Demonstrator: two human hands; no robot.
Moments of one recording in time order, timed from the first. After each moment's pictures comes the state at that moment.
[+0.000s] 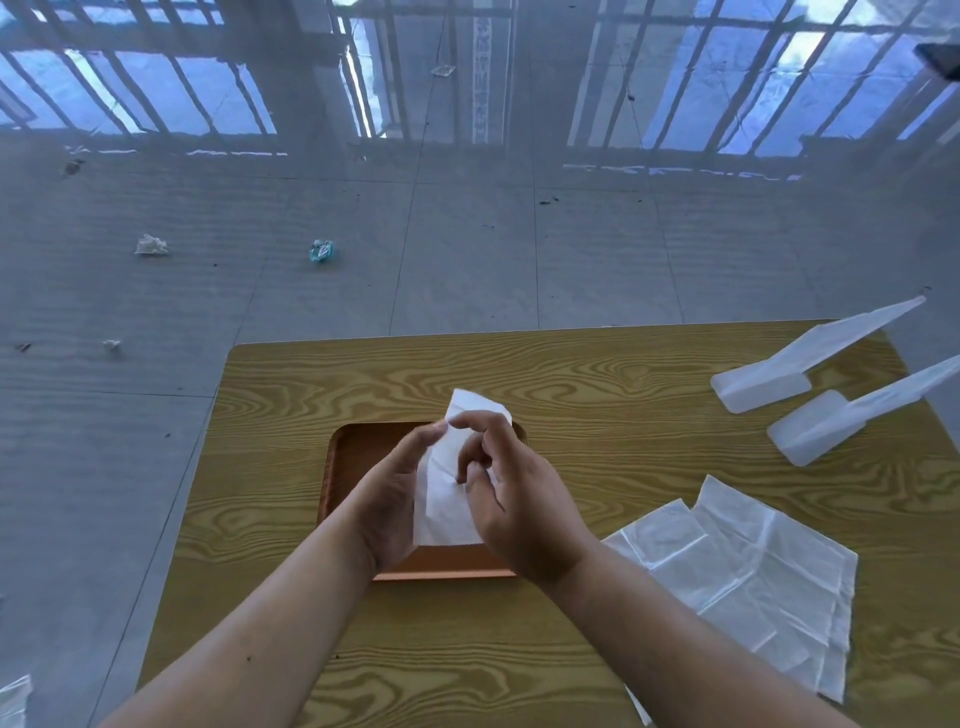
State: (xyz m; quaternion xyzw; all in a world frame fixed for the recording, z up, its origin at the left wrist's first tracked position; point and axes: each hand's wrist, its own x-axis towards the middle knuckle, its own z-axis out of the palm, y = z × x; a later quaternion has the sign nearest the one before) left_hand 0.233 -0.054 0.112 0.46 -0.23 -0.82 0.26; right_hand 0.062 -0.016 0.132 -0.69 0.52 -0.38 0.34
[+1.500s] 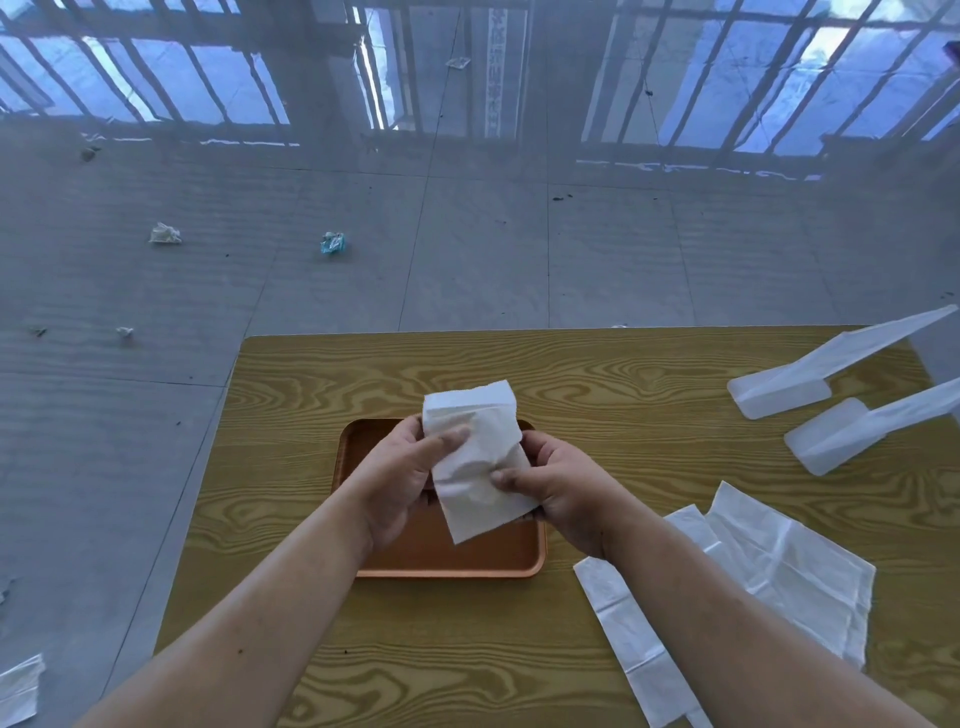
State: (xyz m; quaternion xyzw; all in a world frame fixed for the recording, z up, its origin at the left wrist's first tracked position) left_hand 0.238 -0.068 0.117 0.53 -0.29 -0.74 0.29; right_hand 0.031 -0.042 0.109 -0.29 0.52 -0.29 0.75
